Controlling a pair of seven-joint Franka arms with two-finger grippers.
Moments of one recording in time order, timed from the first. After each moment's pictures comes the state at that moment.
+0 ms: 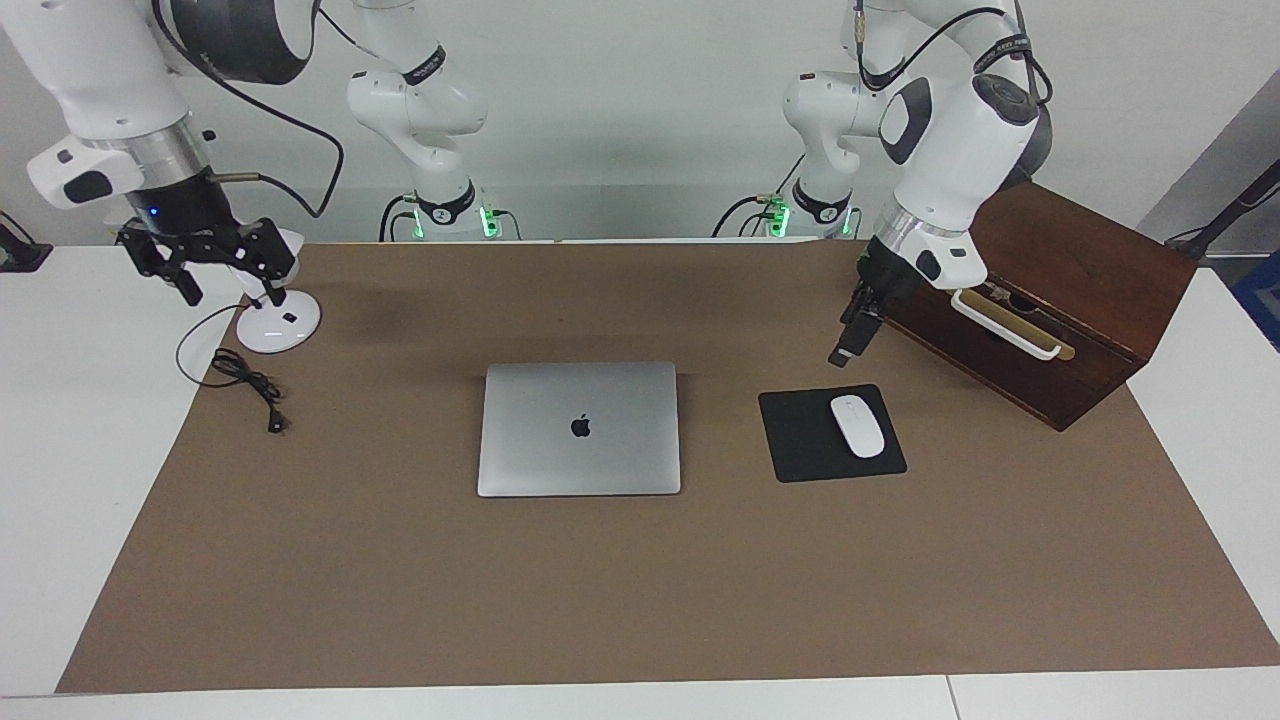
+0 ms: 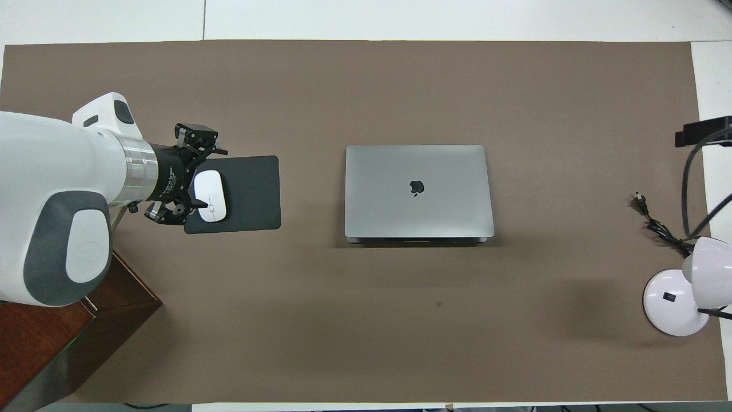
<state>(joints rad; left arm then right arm) -0.22 -0.05 -0.05 -1.98 -0.25 2.11 -1.25 -0.11 0.02 0.00 -1.64 0.01 1.82 -0.09</state>
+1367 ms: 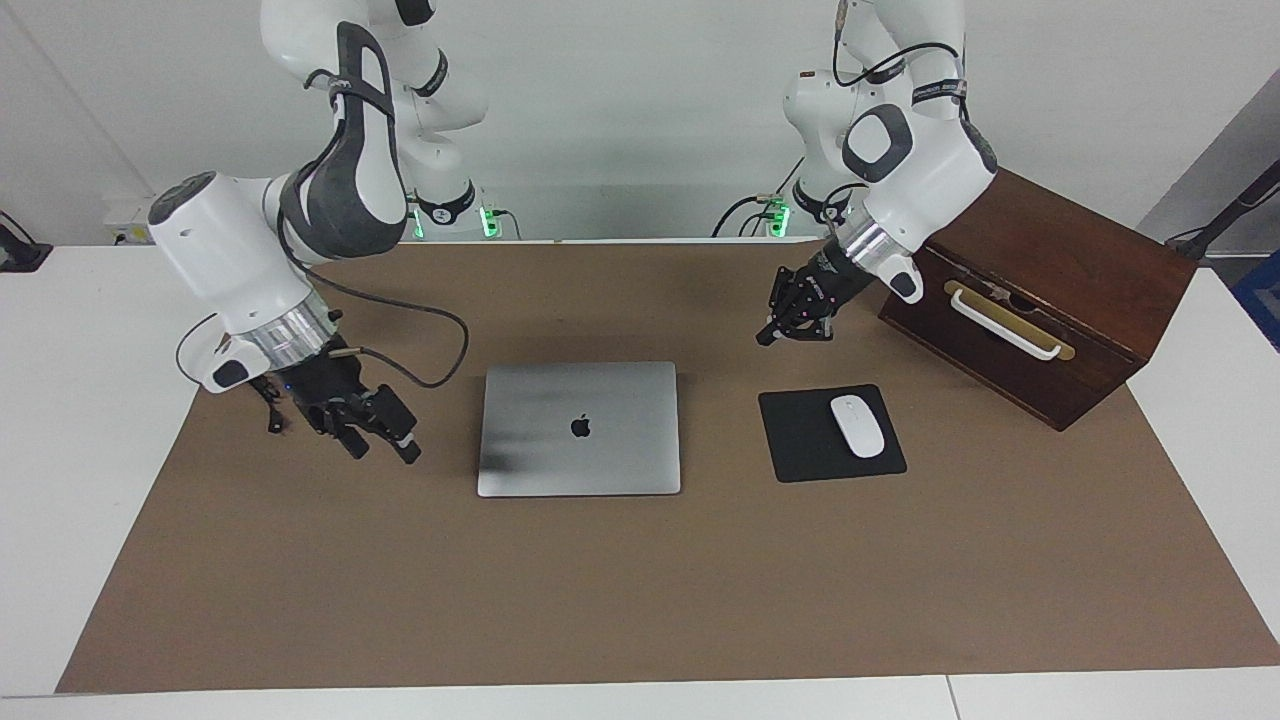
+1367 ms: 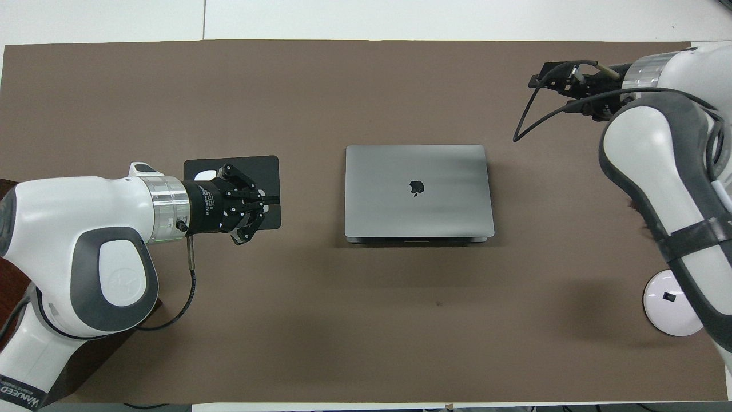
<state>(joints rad) -0.30 -0.11 -0.04 -2.23 -0.82 2.34 -1.63 0.21 0.26 -0.18 -1.75 0.53 2.33 0.19</state>
